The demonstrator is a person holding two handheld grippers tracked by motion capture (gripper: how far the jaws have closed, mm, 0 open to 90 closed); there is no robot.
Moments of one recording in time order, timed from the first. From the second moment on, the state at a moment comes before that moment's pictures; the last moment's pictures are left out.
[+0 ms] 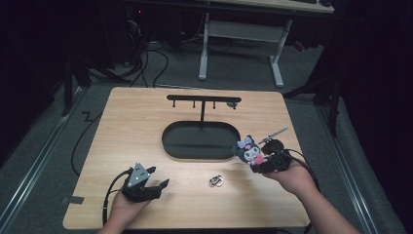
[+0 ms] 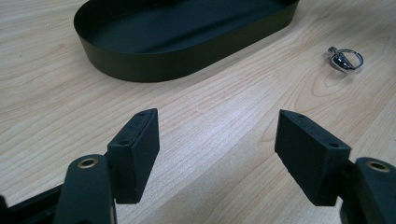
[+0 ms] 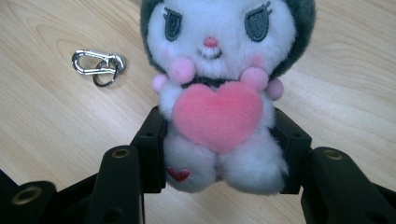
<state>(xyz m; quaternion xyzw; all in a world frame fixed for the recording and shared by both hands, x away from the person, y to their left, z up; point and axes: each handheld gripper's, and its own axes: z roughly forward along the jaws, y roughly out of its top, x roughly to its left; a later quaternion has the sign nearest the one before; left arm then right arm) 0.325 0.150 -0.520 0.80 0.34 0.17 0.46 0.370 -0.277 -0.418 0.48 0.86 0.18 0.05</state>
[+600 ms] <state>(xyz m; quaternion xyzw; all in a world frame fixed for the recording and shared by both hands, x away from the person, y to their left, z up) 0.322 0.151 -0.519 0.80 0.34 0.18 0.46 0.386 -0.270 -0.387 0.47 0.86 0.20 0.05</state>
